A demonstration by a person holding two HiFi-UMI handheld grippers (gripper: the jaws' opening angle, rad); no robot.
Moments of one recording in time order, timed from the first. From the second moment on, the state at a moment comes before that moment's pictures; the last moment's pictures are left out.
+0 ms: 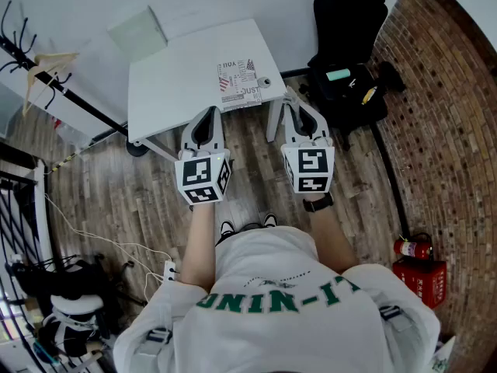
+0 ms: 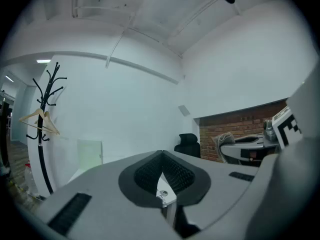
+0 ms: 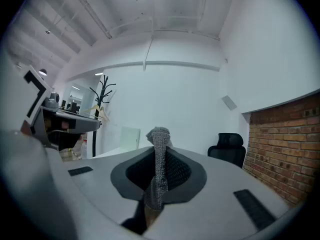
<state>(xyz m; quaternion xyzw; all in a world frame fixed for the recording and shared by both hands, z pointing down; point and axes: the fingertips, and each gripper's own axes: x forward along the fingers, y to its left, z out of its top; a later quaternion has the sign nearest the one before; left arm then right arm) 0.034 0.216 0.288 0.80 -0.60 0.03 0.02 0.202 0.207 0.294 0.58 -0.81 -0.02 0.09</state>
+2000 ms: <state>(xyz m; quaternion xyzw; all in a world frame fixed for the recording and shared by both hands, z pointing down) -0.102 -0.178 0.399 0.82 -0.56 0.02 0.11 0.022 -0.186 0.513 0.47 -0.83 0.20 0.22</state>
